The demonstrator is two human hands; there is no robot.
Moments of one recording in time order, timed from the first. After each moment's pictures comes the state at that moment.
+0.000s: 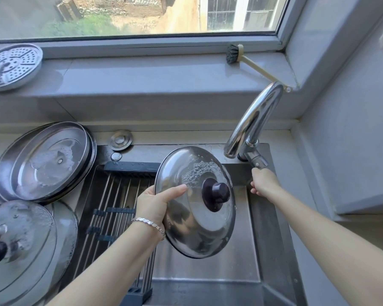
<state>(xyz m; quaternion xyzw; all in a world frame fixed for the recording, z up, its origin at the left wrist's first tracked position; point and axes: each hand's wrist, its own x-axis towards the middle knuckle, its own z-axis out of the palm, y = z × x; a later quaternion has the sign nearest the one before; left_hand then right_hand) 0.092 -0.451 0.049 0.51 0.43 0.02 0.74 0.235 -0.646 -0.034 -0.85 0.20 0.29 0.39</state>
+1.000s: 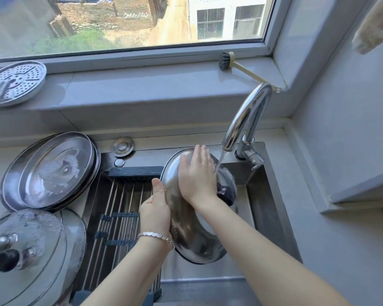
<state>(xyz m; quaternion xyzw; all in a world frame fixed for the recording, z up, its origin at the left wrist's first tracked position) 0.072 -0.458 0.047 0.56 0.46 0.12 0.68 0.142 -0.513 0.054 -0.91 -0.08 0.16 0.39</state>
